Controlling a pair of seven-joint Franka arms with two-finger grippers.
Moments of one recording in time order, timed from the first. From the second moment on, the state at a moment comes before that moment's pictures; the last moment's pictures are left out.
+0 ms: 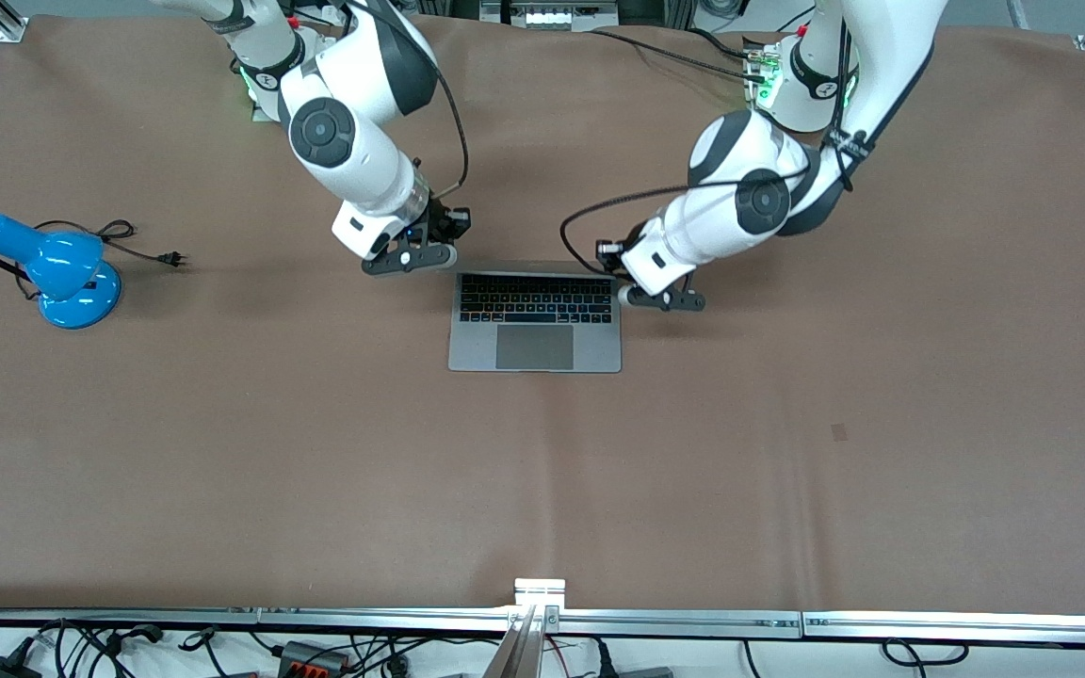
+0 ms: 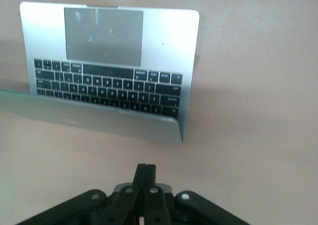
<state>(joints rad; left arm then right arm) 0.04 0.39 -0.66 -1.99 -0.30 2.33 -0.41 0.64 0.20 -0.02 -2.03 0.29 2.19 0.36</state>
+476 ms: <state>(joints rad) 0.03 0.61 -0.61 -1.86 -0.21 2.33 -0.41 0.61 0.41 -0.03 -1.85 0.28 2.20 0.36</state>
